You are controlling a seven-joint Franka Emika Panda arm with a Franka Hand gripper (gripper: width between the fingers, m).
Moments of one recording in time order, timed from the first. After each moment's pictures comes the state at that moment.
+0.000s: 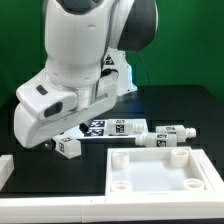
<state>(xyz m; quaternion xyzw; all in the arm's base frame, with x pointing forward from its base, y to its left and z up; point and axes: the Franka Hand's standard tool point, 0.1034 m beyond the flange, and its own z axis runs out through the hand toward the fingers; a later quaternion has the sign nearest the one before) 0.491 -0.095 0.050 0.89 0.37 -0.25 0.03</state>
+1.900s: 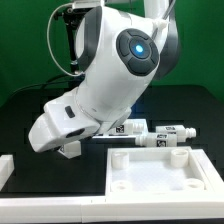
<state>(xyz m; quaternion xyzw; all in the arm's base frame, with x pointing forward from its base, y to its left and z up) 0.465 -0.094 0.024 0.88 0.30 -0.36 0.12</state>
